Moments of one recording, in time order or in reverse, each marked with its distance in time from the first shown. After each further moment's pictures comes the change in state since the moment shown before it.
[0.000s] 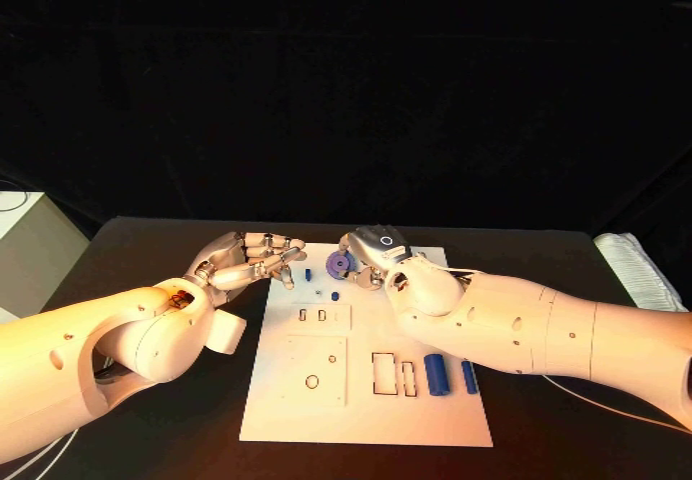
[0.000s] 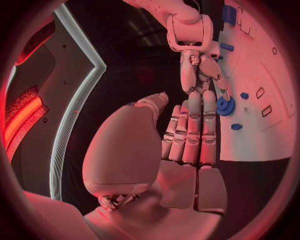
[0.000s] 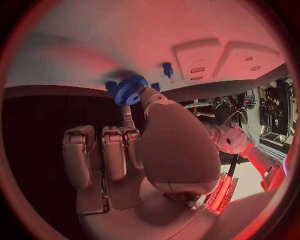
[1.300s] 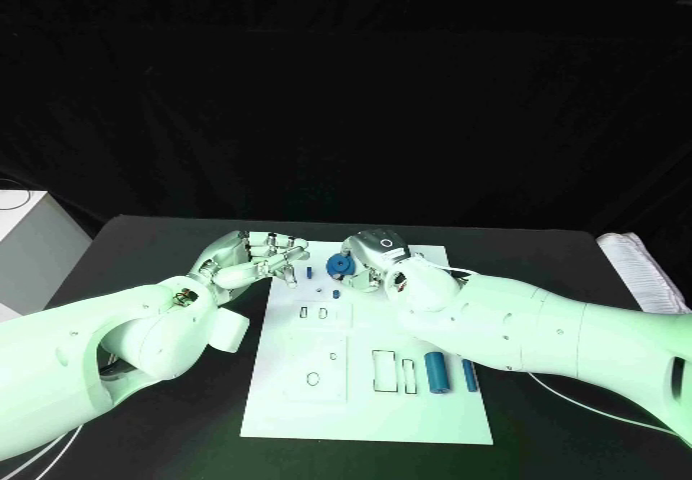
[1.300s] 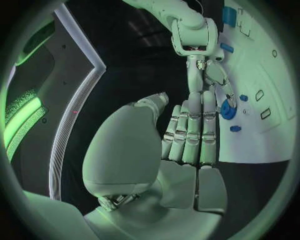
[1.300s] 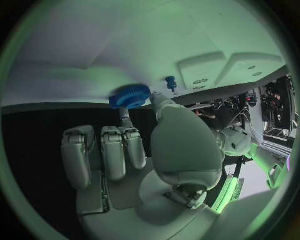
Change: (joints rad) left arm 0.000 0.003 0.000 -0.001 -0.003 0.002 -0.006; left_hand 0.000 0.000 0.006 0.000 0.000 0.000 0.000 0.000 0.002 0.000 0.000 0.000 0.000 0.000 0.000 0.004 0.000 0.000 -0.007 0.000 0.008 0.004; right arm -0.014 0.045 -0.001 -0.088 0.071 0.040 0.047; right_hand -0.227 0.006 -0.047 0.014 0.000 -0.080 0.033 -0.065 -0.031 0.002 0.016 -0.007 0.000 0.000 0.018 0.000 0.000 0.000 -0.002 0.016 0.000 0.001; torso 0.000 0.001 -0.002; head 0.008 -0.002
